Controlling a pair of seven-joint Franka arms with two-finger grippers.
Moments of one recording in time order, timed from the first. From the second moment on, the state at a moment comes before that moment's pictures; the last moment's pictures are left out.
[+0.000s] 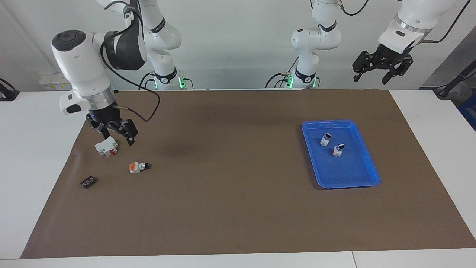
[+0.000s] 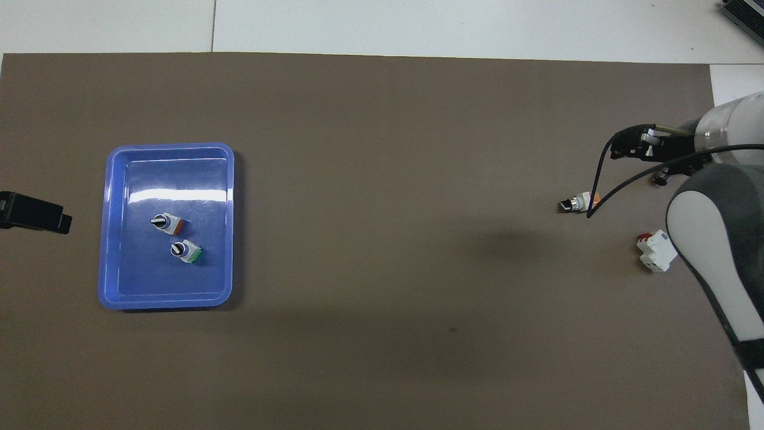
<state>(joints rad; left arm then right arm) -0.03 -0.06 -0.03 -1.50 -0.03 1.38 0.10 -0.04 0.14 0.02 -1.77 -0.06 2.05 0.48</state>
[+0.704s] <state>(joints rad) -0.03 -0.06 -0.03 -1.50 -0.03 1.38 0.10 -0.10 0.32 0.02 -1.90 0.00 2.25 0.92</state>
